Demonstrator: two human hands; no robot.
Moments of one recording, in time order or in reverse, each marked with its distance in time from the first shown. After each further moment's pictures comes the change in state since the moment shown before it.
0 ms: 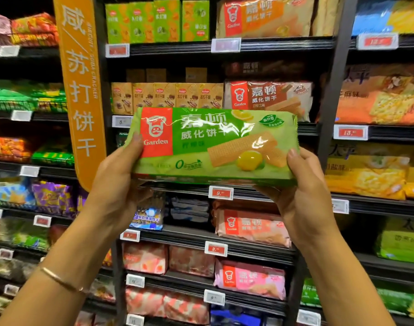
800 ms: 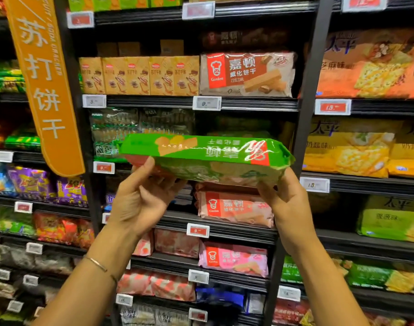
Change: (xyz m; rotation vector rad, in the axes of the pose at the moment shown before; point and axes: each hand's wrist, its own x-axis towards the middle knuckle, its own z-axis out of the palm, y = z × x) left_hand -0.004 -0.107 0.055 -0.603 -0.255 -0.151; right_hand -0.001 0.052 -0.095 -0.284 -0.168 -0.155
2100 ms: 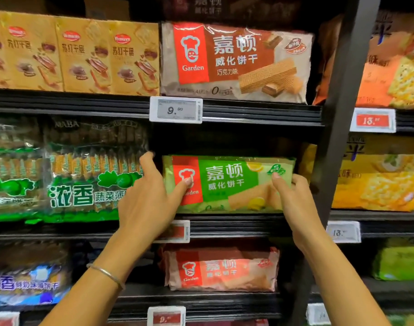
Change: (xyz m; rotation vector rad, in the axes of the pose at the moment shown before) left_hand 0.230 -0.091 -0.053 1.807 0.188 0.273; right_hand 0.179 0.166 -0.059 -0.414 0.421 0.308
